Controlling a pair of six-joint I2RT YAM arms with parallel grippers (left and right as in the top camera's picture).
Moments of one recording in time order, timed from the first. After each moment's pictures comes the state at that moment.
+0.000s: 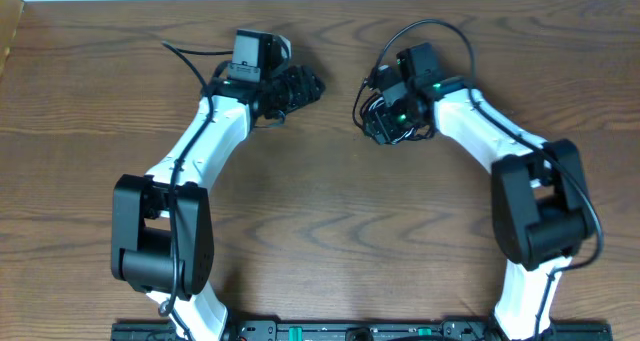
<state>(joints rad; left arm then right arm) -0.20 1.86 1.33 -0.40 0.44 -0.58 0.35 2.06 1.41 -0.53 -0.31 -0.15</state>
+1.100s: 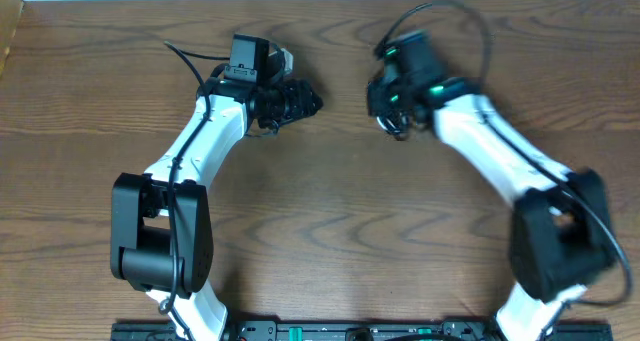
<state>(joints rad) -0.19 1.87 1.33 -0.53 0.52 -0.42 0.36 1.85 1.41 -0.43 -0.25 0.30</state>
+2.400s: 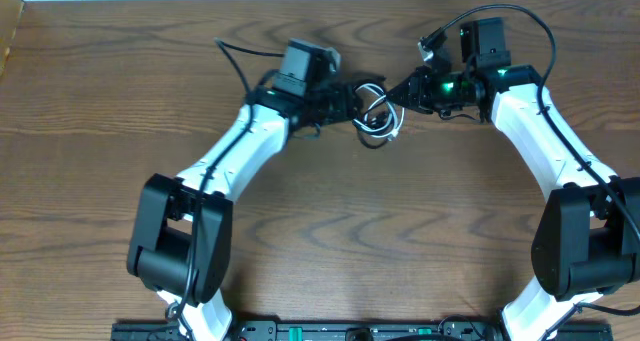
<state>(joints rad) -0.37 1.87 1.33 -0.37 0.43 -0.50 0.17 1.85 1.41 -0.57 -0.74 0.40</state>
